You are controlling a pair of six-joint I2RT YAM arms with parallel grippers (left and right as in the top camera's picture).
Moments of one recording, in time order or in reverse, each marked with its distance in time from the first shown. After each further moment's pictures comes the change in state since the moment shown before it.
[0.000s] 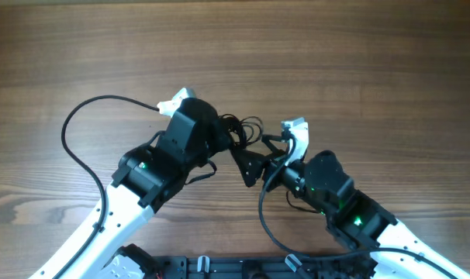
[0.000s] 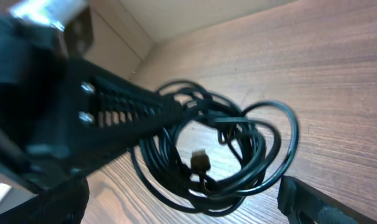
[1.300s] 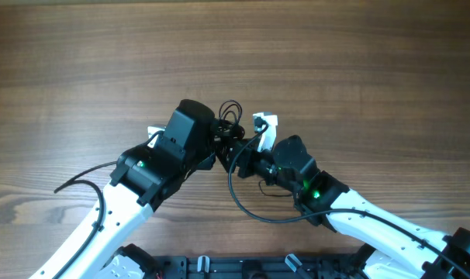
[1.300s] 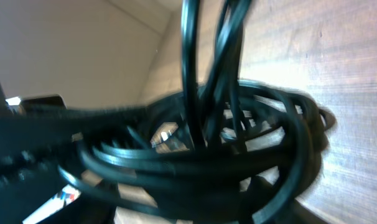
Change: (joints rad) left arm 0.020 0.002 0.000 -0.096 -0.094 -0.929; right arm -0.005 0.402 0.013 0.377 -0.174 0.282
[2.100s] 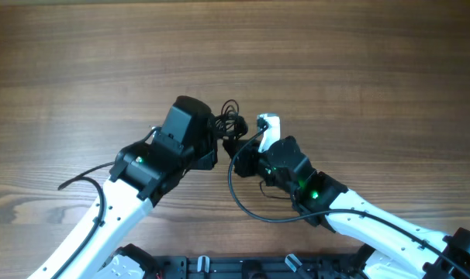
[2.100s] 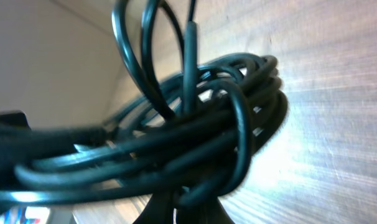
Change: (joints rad) left arm 0.040 0.015 0.000 0.003 0.119 0.000; right arm 0.013 0.001 0.012 -0.128 0.119 -0.017
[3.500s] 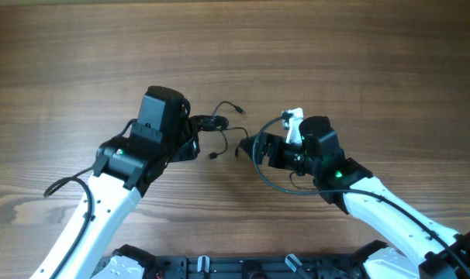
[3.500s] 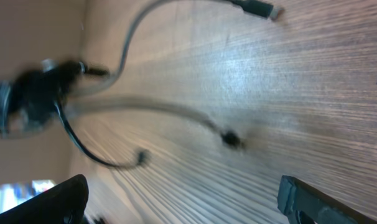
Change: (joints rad) left arm 0.164 0.002 -0.001 -0.015 0.046 0.007; right arm -0.301 0.001 -0.006 -0.233 -0.358 -0.075
